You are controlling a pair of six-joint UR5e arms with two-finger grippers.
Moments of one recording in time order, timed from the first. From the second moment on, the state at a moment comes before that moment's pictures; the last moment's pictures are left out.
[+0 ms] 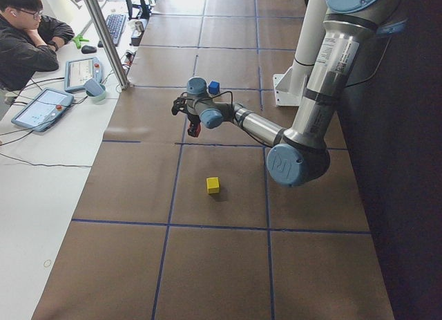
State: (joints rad) left arm -0.82 -1.96 -1.60 -1.96 -2.08 -0.82; right arm 1.58 -1.70 1.69 -1.57 2.28 -0.22
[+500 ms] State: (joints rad) left arm -0.68 -2.19 -1.59 -1.79 -1.99 -0.92; right arm 1.58 -1.71 1.68 -1.53 2.28 -0.22
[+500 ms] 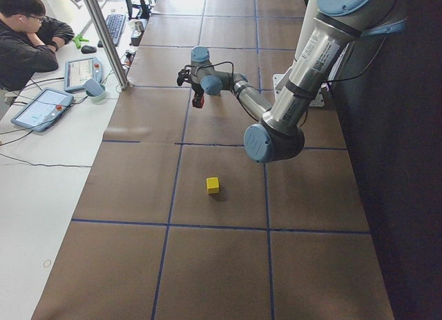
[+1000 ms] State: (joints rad) left arm -0.53 -2.37 -1.56 -1.63 -1.81 -0.95; right arm 1.58 -1.72 1.68 -1.53 2.28 -0.22
